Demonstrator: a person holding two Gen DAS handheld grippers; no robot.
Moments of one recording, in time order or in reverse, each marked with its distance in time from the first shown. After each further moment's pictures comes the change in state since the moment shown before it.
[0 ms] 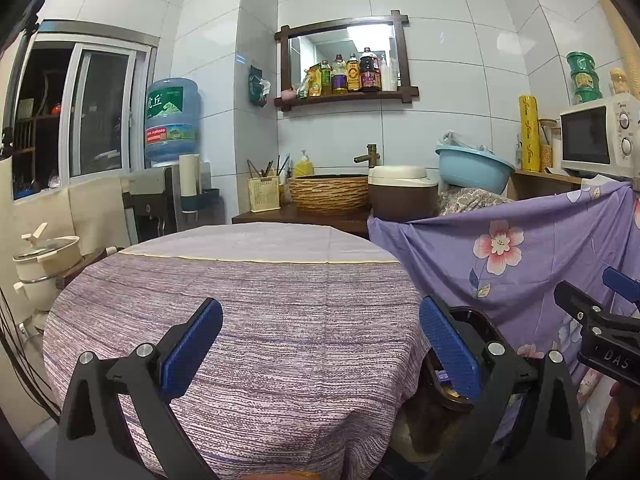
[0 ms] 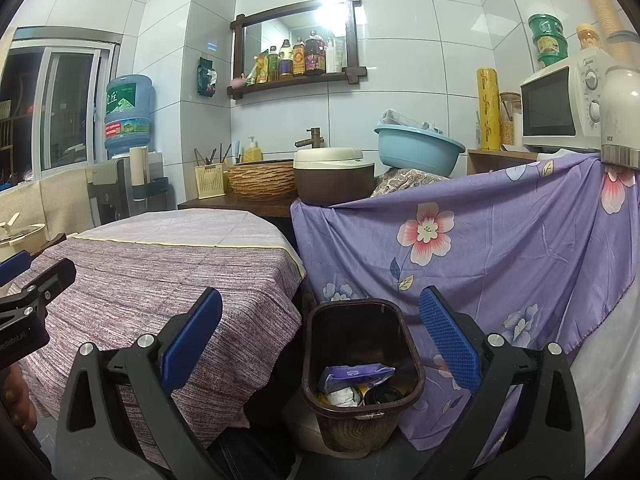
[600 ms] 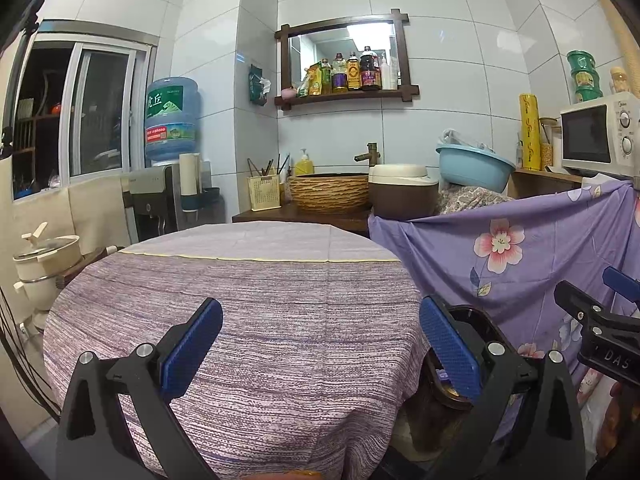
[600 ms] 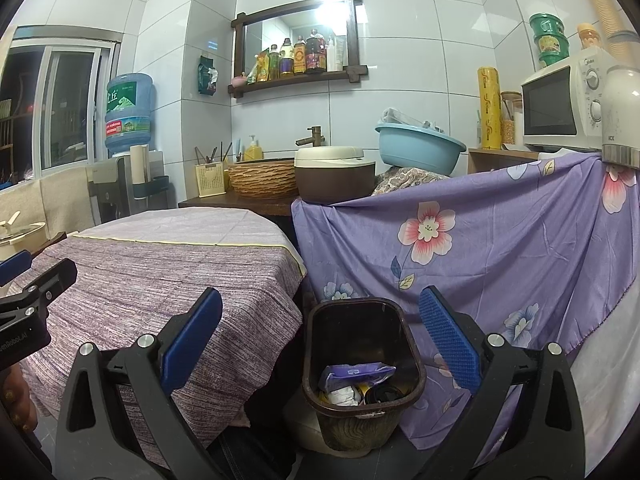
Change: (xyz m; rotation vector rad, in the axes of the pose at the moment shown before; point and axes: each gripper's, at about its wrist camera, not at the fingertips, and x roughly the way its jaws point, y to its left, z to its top) left arm 0.001 0.000 -0.001 0.003 0.003 0.000; right arm 0.001 0.001 -0.002 0.001 0.004 0.001
